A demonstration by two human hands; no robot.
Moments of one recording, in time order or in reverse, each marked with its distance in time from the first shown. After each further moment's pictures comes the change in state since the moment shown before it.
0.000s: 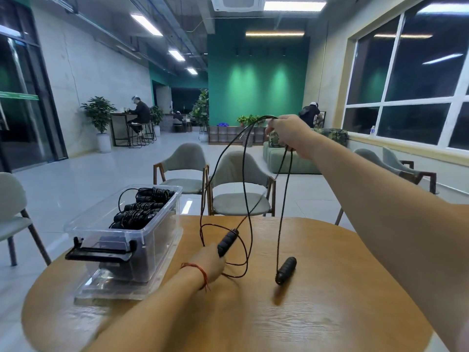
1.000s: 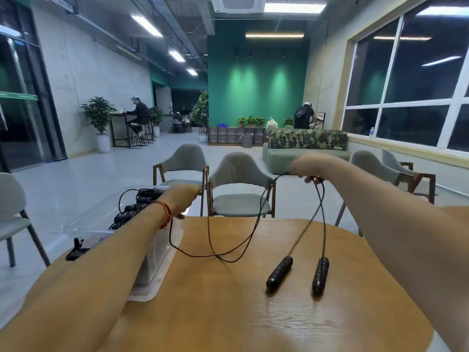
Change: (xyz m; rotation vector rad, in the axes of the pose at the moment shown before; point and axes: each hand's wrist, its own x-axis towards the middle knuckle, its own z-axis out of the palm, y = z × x) left_hand 0.029 0.014 -0.173 -0.377 0.176 0.014; right_hand -0.012 0.067 -0.022 -0.693 -0.272 0.290
